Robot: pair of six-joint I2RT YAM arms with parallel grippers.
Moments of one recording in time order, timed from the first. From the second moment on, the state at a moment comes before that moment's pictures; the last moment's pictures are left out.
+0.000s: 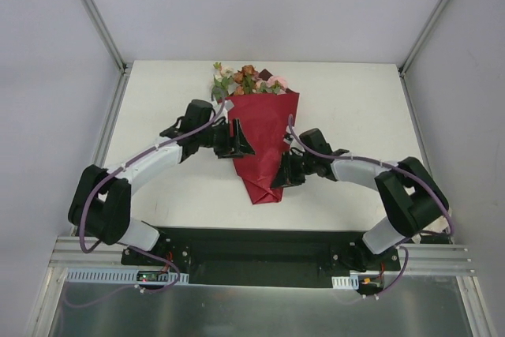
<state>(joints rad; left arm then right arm) -0.49 1.47 0.92 -0.20 0.63 -0.67 0.57 1.60 0.72 -0.07 -0.62 0.56</state>
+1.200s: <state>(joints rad) -0.41 2.01 1.09 0.22 0.46 -0.98 0.15 1.01 0.77 -0.74 -0.01 0.59</state>
